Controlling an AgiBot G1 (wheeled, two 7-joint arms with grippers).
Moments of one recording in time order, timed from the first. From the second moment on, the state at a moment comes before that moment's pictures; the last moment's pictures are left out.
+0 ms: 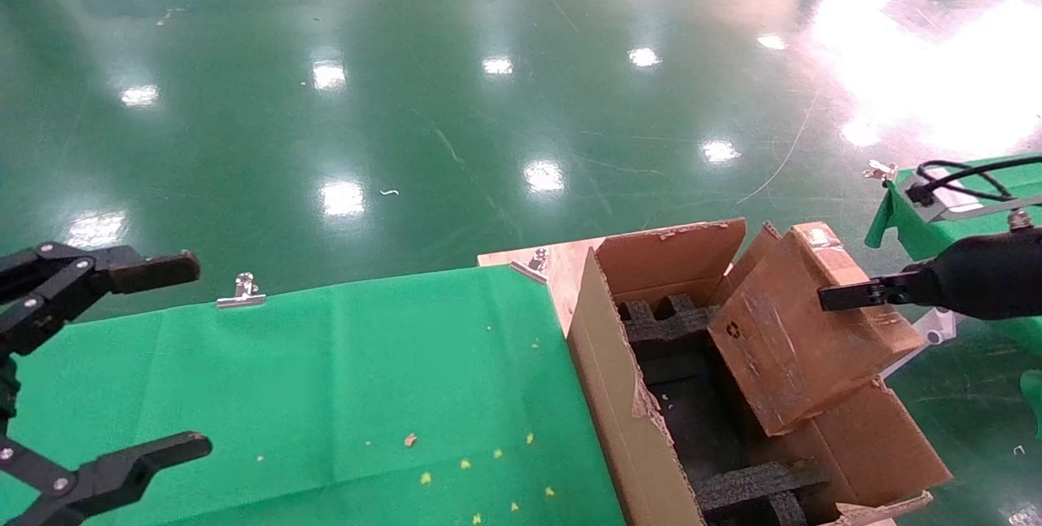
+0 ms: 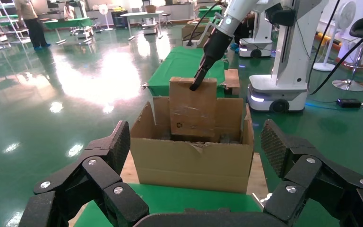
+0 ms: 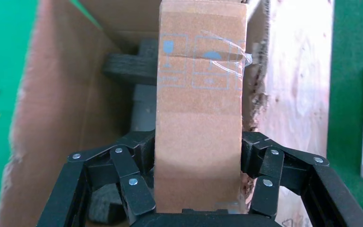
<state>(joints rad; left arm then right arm) -1.09 0.59 0.33 -1.26 0.69 1.47 -0.16 2.18 -0.38 -2.01 0.69 -0.90 -1.07 0.78</state>
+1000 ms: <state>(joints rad) -1.09 0.59 0.34 -1.26 0.69 1.47 -0.16 2.09 -0.38 -2.18 1.00 -1.19 -0.68 1.27</state>
